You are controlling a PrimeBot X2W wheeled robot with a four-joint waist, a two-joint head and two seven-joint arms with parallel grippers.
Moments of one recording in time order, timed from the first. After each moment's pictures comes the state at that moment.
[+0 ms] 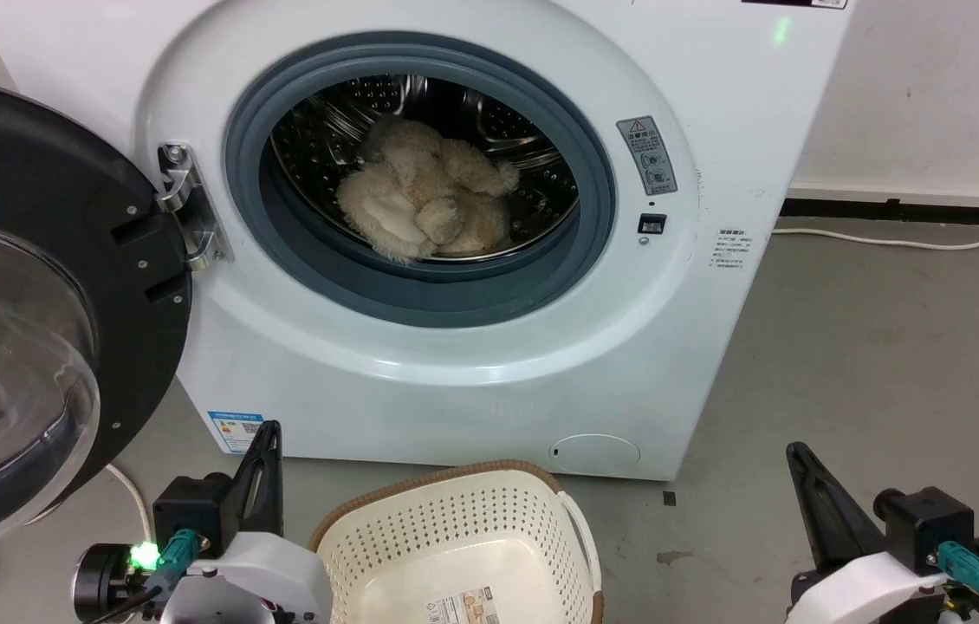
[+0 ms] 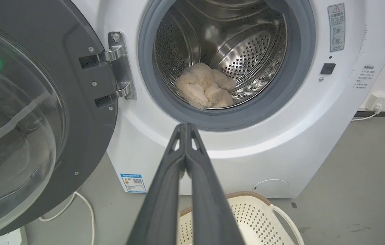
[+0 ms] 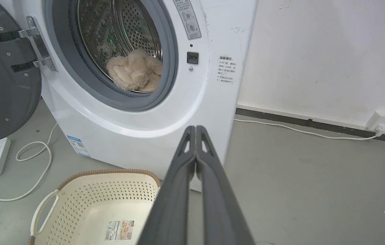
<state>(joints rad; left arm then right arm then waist) -0.02 0.08 -0.04 0.03 -0.07 0.02 -0.03 0.03 -0.05 -0.01 0.03 0.04 0.13 -0.04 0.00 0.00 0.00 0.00</state>
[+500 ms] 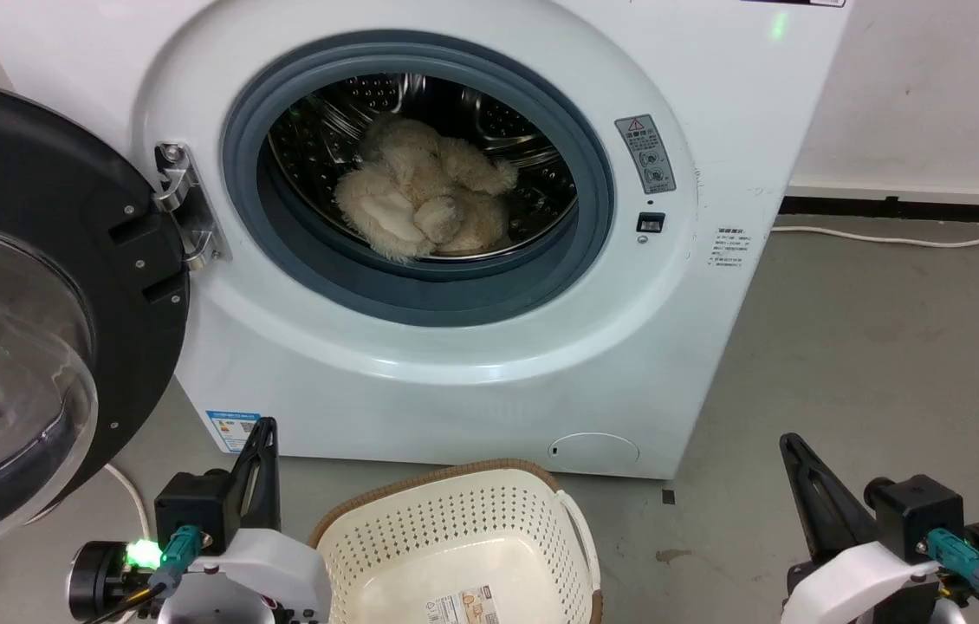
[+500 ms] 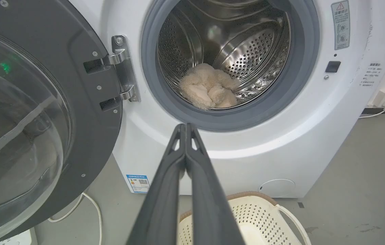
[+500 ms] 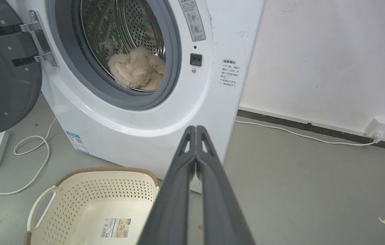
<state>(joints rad) -0.02 0.05 -0.01 0.01 -0.01 0.01 0.00 0.01 -0.05 0.00 0.01 0.01 0.13 0.00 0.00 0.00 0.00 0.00</state>
